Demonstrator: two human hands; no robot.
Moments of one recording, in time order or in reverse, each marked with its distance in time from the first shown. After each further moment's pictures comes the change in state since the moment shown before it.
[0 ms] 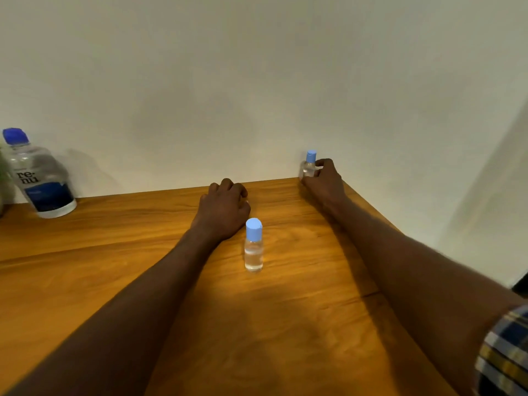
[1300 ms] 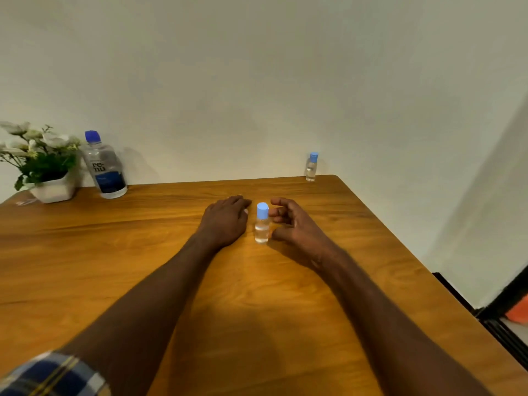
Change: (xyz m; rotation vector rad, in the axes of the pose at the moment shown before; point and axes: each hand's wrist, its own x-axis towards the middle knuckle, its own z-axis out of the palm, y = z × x) left_hand -0.085 0.008 -0.042 0.016 -0.138 -0.058; right_hand -0.218 -0.083 -0.045 0.396 -0.579 -0.008
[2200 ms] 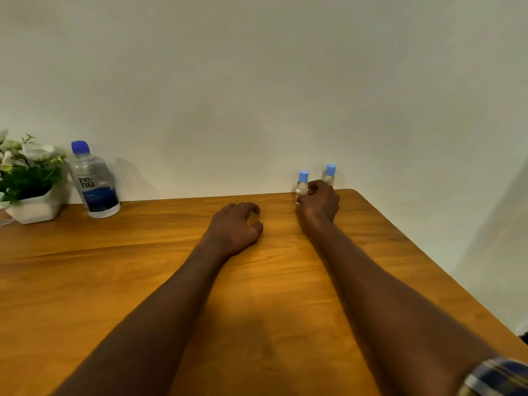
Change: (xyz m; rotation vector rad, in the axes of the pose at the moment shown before) left_hand 0.040 -0.009 -0.006 -0.191 -0.004 -0.049; right_hand 0.175 0.032 -0.020 -0.345 0.813 0.050
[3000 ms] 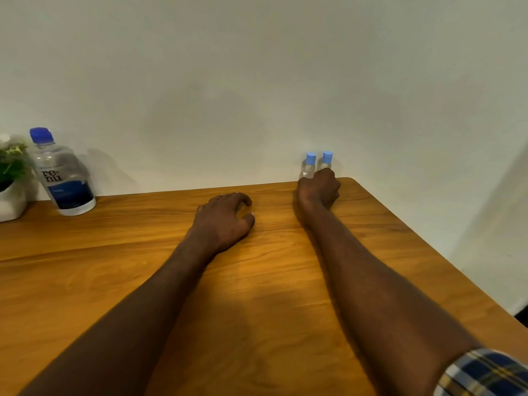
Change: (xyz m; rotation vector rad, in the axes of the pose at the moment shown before) left_hand 0.010 -0.004 0.001 0.034 -0.012 0.002; right_hand 0.025 -0.001 0.015 -0.065 0.129 0.191
